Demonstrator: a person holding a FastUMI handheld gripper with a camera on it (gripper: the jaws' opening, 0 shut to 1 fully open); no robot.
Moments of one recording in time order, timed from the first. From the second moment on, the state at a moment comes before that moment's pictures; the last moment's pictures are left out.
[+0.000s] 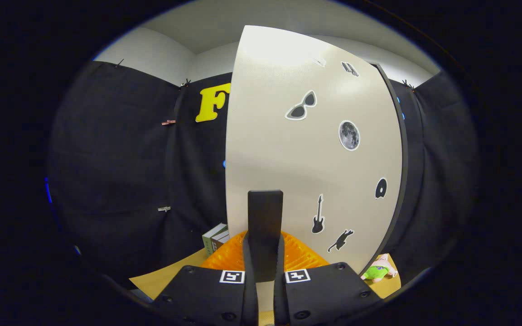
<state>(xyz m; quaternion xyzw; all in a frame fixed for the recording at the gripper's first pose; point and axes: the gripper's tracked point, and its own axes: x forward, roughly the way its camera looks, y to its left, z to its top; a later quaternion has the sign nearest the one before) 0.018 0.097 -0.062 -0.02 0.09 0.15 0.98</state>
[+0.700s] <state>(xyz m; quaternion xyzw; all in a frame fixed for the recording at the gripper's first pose) -0.023 0.035 -0.048 0.01 0.10 0.21 0.97</state>
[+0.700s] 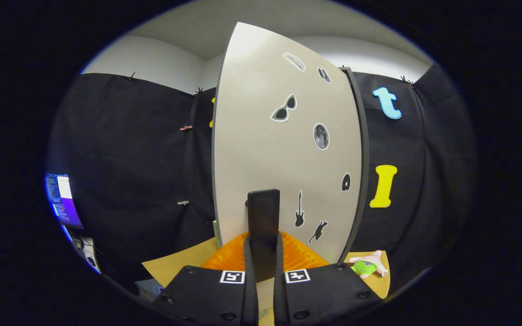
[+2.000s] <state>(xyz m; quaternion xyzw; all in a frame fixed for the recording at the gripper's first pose) -0.035 -0.049 -0.044 -0.01 0.08 0.09 0.99</state>
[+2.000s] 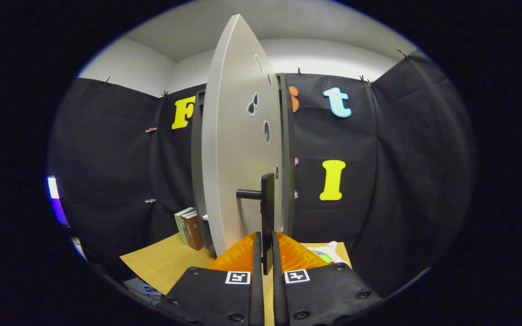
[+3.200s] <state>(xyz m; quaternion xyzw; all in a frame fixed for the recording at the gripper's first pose) -0.041 0.120 -0.306 0.03 0.33 0.01 0.94</state>
